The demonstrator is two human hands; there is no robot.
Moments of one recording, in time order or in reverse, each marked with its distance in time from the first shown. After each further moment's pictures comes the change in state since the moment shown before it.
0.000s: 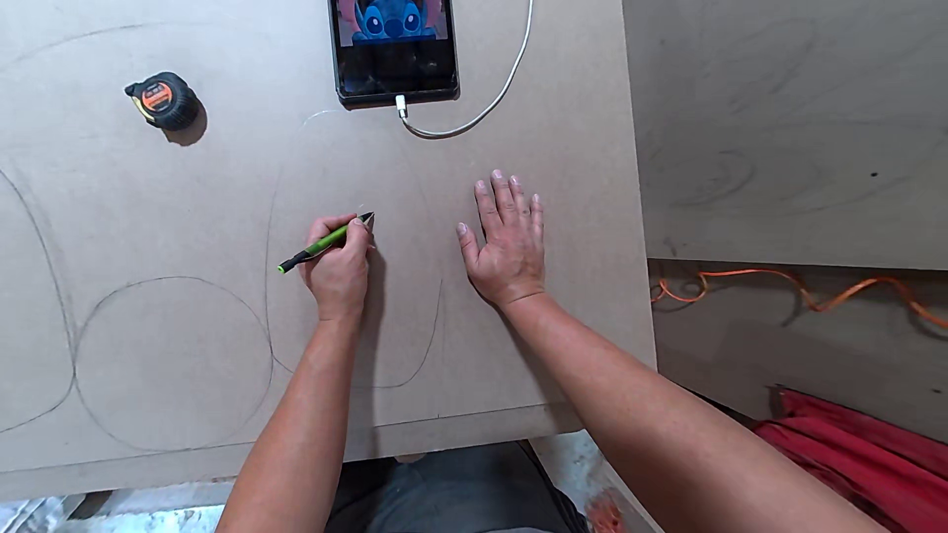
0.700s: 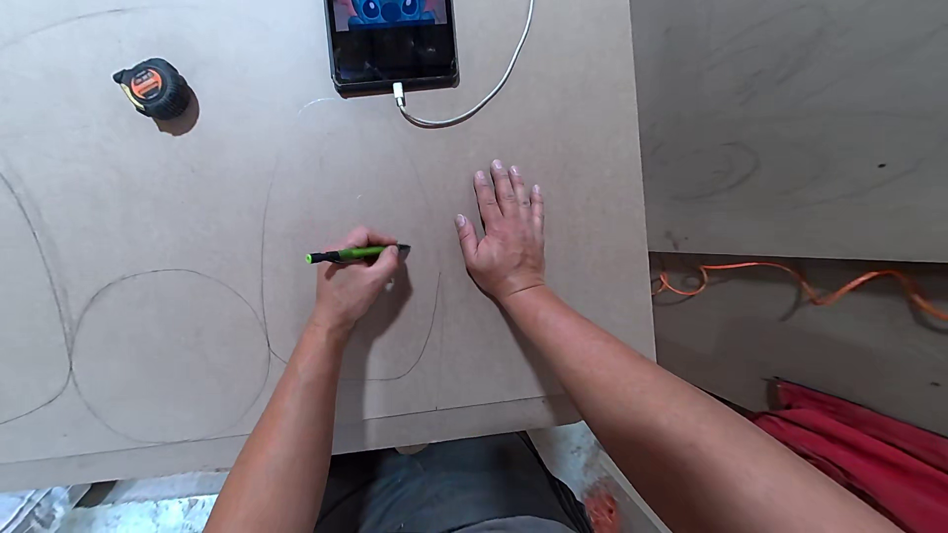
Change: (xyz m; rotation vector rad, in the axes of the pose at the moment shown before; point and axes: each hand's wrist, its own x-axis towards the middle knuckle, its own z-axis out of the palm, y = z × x) left_hand -0.017 0.002 -0.024 0.154 -0.503 0.060; right_hand 0.000 0.000 0.000 0.008 -0.024 0.008
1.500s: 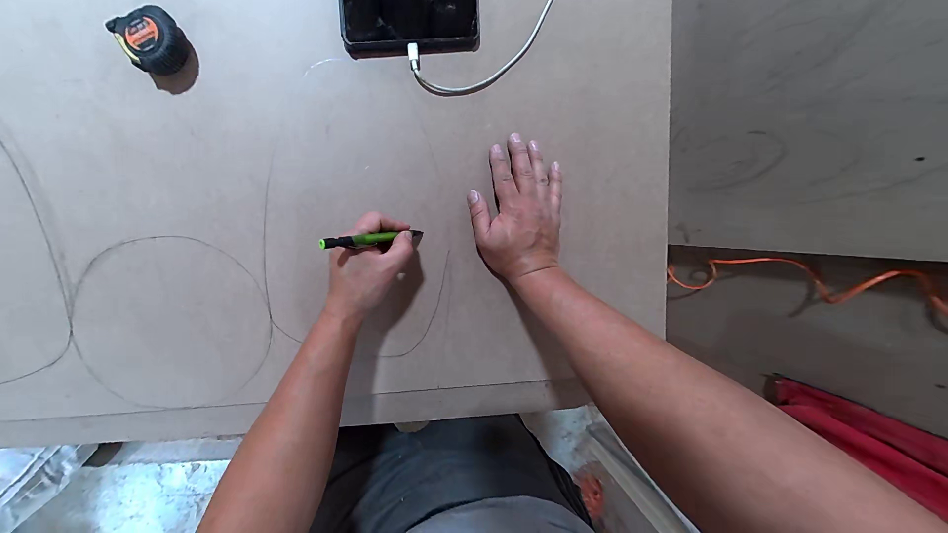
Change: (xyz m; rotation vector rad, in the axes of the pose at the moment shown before) left_hand -0.016 0.000 0.011 -0.017 0.025 -0.074; right_hand 0.002 0.002 0.000 -0.005 0.018 -0.017
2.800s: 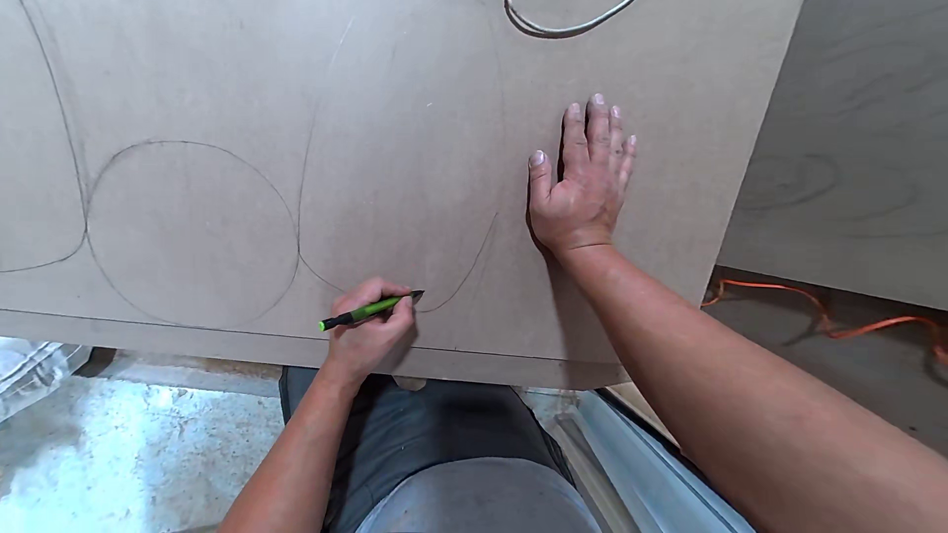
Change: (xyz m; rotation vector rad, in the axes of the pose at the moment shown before) left_hand -0.145 -0.048 -0.023 -0.059 0.132 -0.018; right_hand 0.000 -0.002 -0.003 -0.009 -0.009 0.001
